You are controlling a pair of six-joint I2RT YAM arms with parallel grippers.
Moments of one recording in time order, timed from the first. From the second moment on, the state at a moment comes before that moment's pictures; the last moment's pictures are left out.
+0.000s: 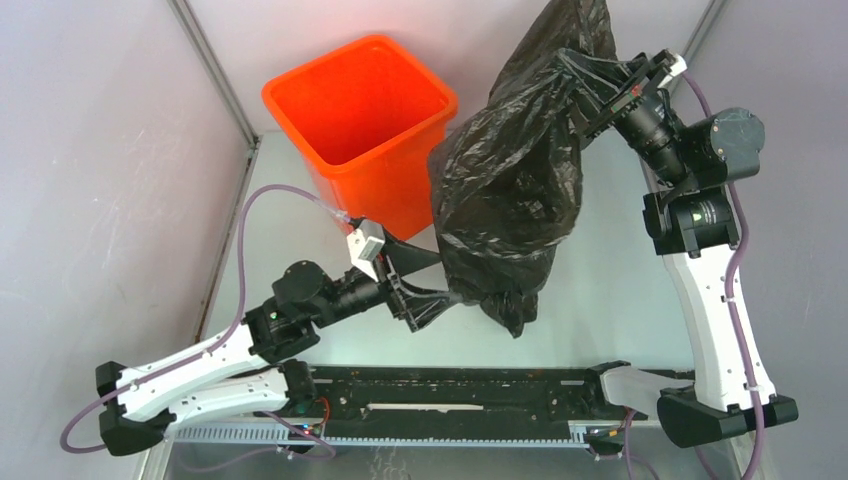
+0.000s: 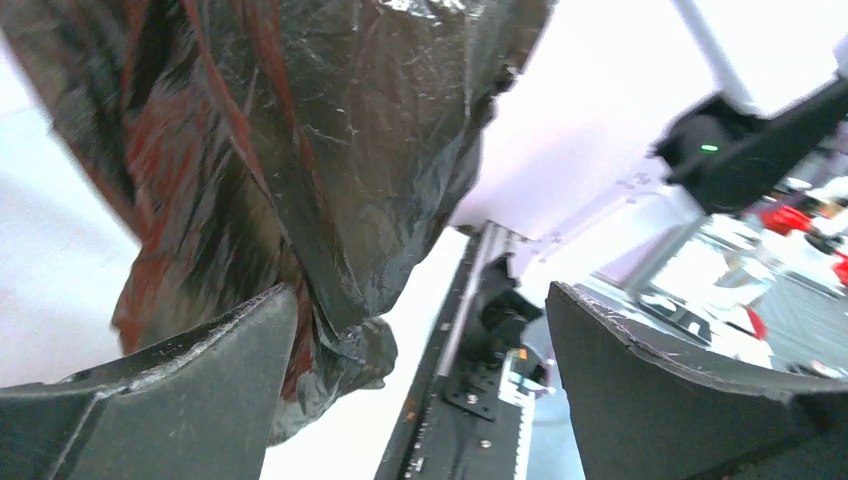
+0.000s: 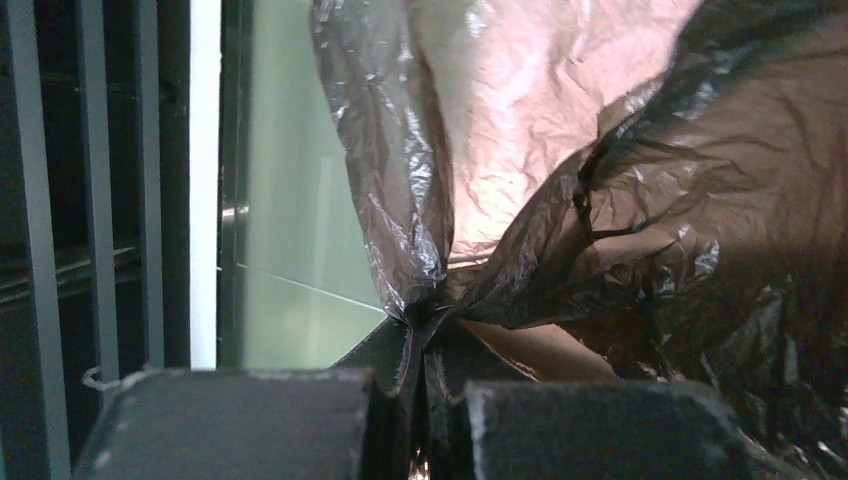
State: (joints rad) left arm -1.10 0.75 0.78 0.15 0.14 -0.36; right arm 0.20 1.17 1.63 0.09 -0.55 2.07
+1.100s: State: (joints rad) left arm -0.91 1.23 1.01 0.49 -0.24 -0.08; right arm 0.66 1.32 2.04 -0.06 -0.47 1.99
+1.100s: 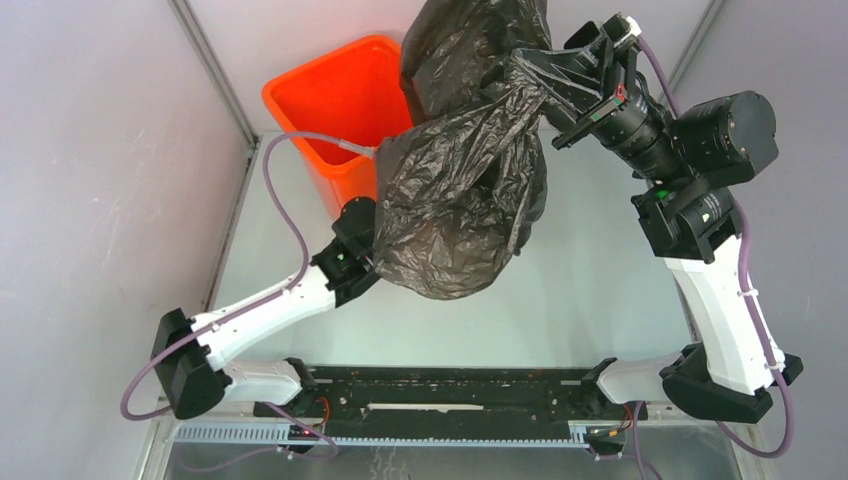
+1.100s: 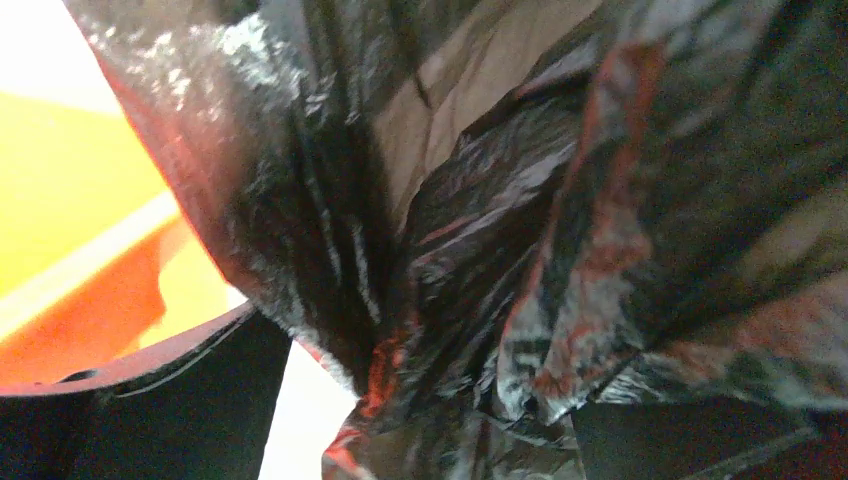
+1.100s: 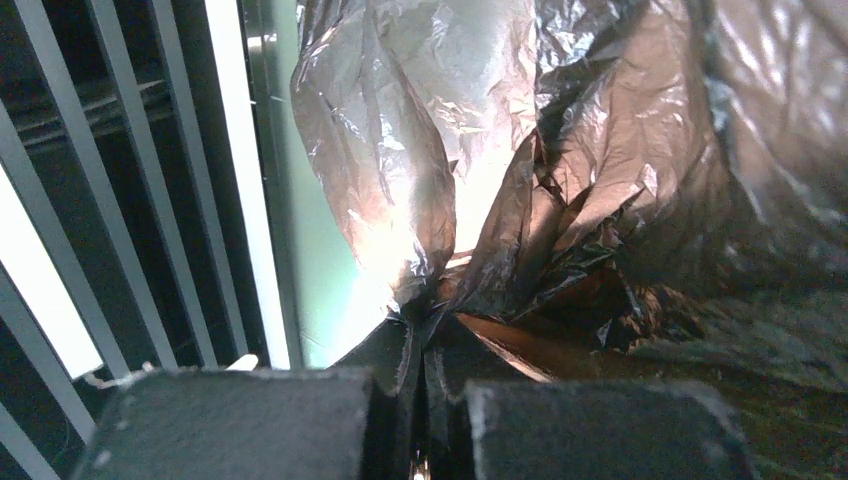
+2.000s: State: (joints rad) left arm -0.87 1.32 1.90 0.30 -0.22 0.42; right arm 0.59 1.40 2.08 0.18 -0.76 1.87
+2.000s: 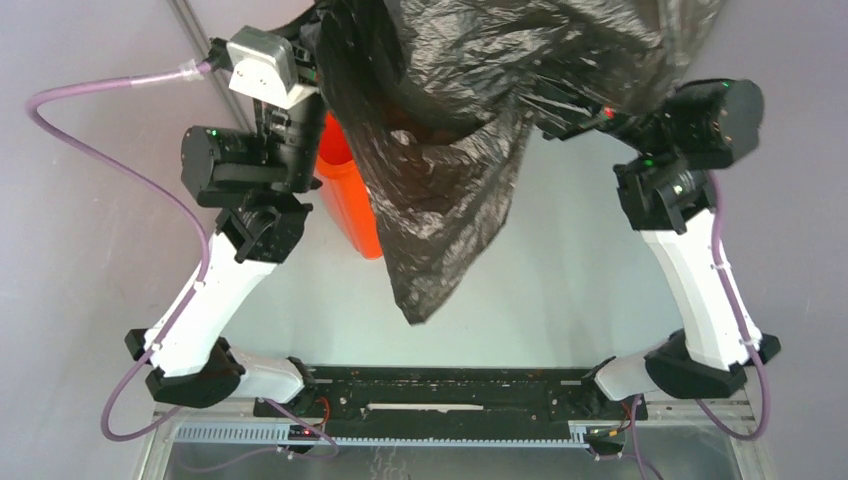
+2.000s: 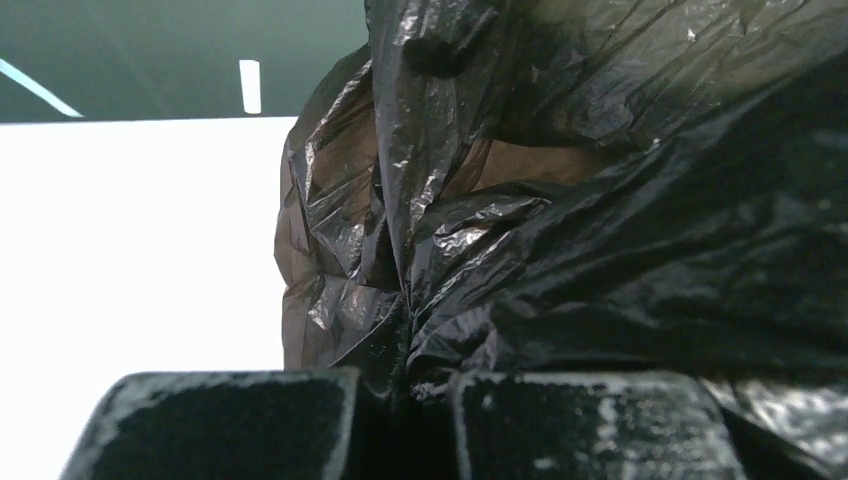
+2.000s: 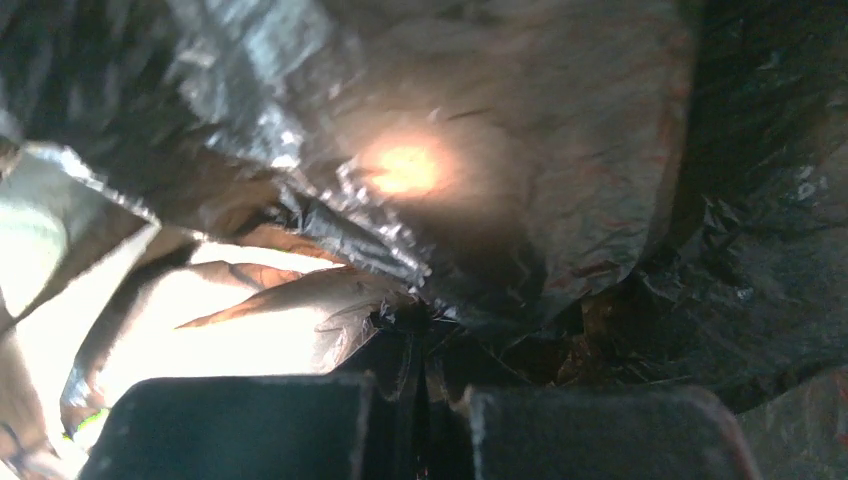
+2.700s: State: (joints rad) left arm -0.59 1.42 1.59 0.23 -0.36 0.18; right arm 0.54 1.79 2.33 0.31 -0.78 2.00
